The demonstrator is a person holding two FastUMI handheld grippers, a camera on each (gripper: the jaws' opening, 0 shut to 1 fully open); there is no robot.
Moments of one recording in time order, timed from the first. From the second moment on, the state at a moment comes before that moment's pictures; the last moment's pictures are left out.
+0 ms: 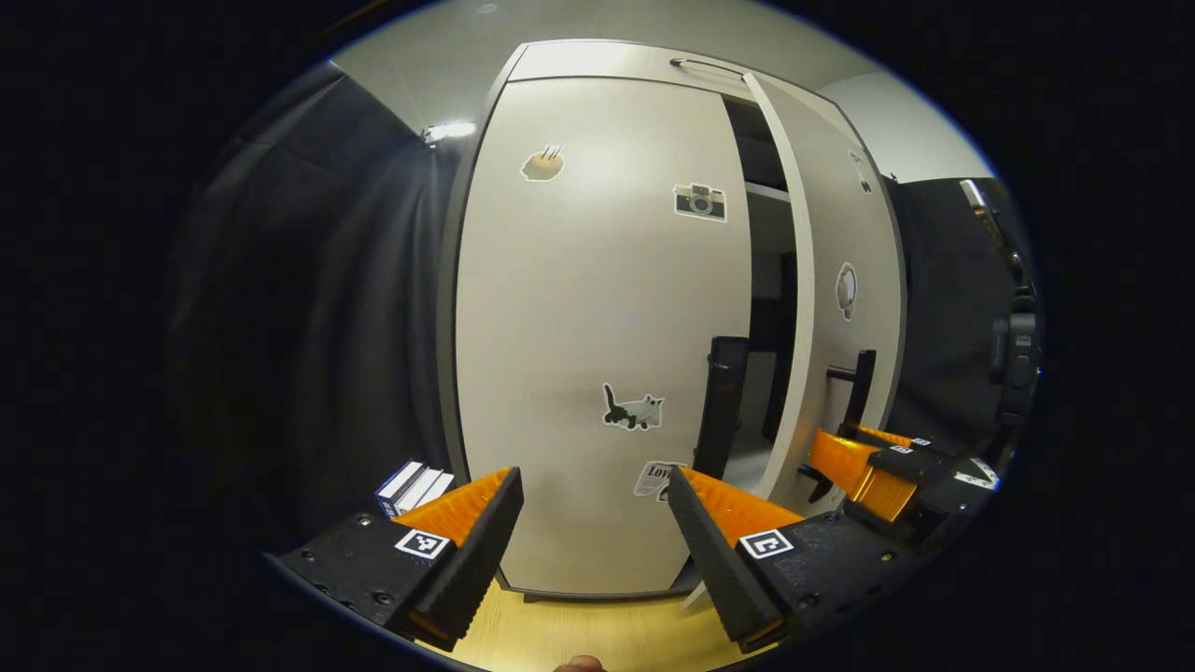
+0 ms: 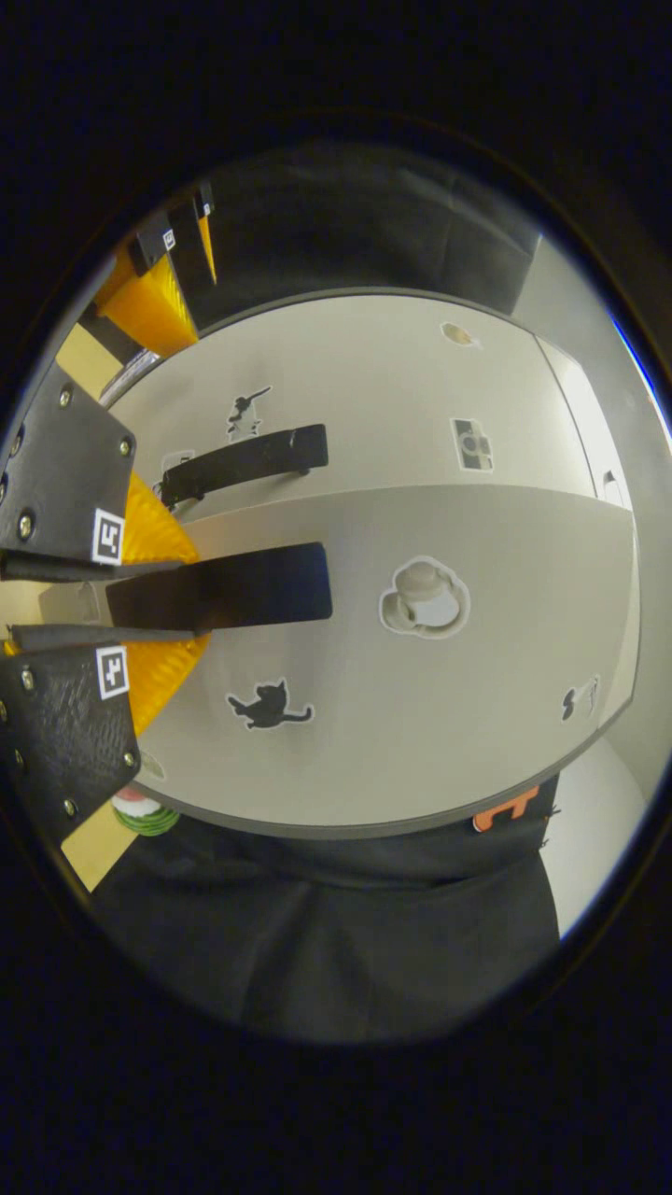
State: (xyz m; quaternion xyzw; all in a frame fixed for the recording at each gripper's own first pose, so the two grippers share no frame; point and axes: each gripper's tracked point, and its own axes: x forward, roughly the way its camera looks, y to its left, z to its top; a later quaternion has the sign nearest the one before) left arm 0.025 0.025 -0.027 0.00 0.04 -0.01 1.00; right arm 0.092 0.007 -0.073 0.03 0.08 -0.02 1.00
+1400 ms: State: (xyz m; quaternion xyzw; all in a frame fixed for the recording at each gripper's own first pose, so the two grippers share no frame) left arm 0.077 -0.051 -0.036 0.01 0.05 -0.07 1.00; right arm 0.026 -0.053 -0.061 0.04 0.06 -0.05 1.00
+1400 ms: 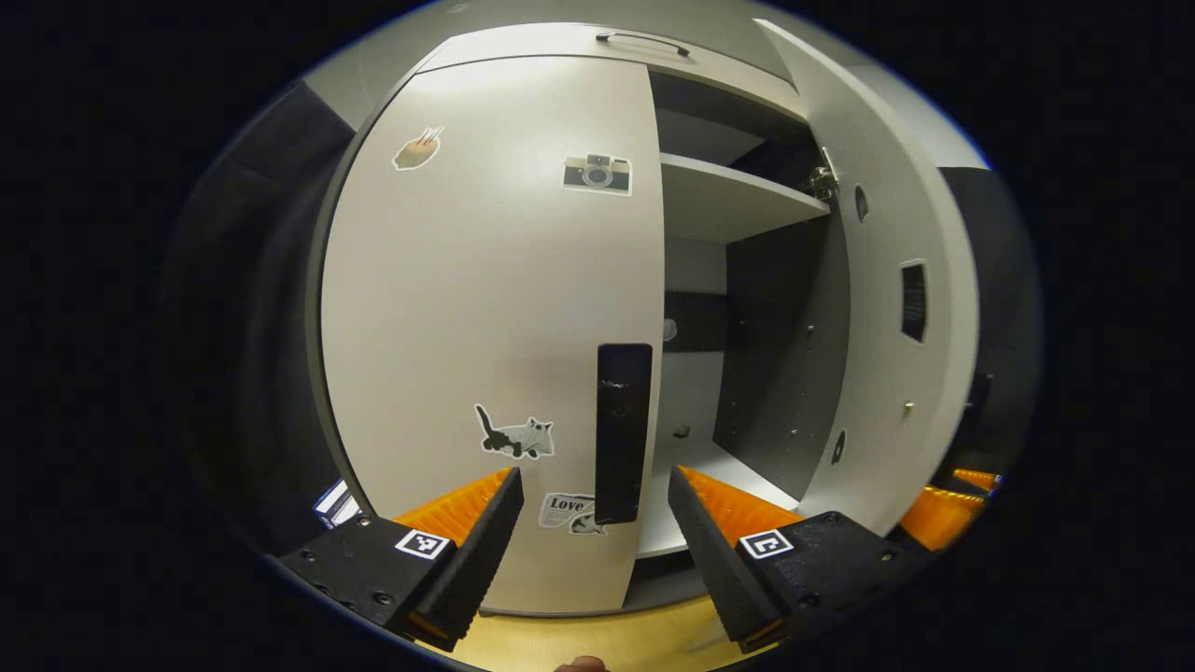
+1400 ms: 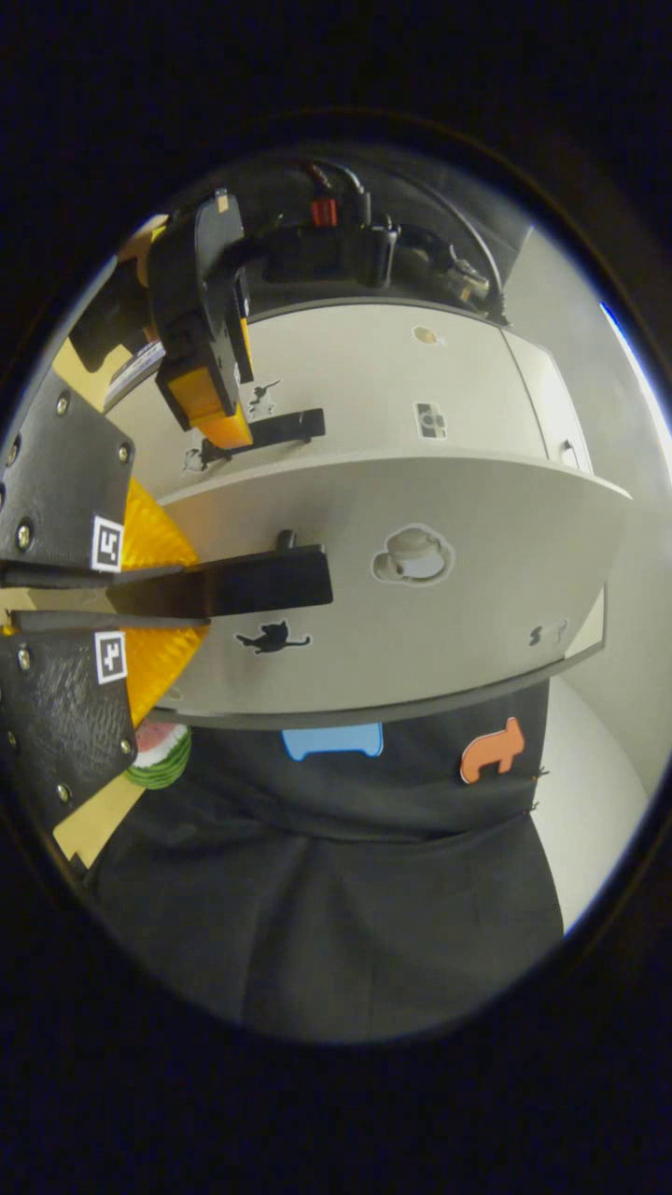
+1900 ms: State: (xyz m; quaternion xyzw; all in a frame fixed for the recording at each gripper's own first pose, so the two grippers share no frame) left arm 0.103 -0.048 -0.043 0.02 0.05 -0.03 1.00; right arm 0.002 -0.096 -0.060 0.04 0.07 -0.08 0.99
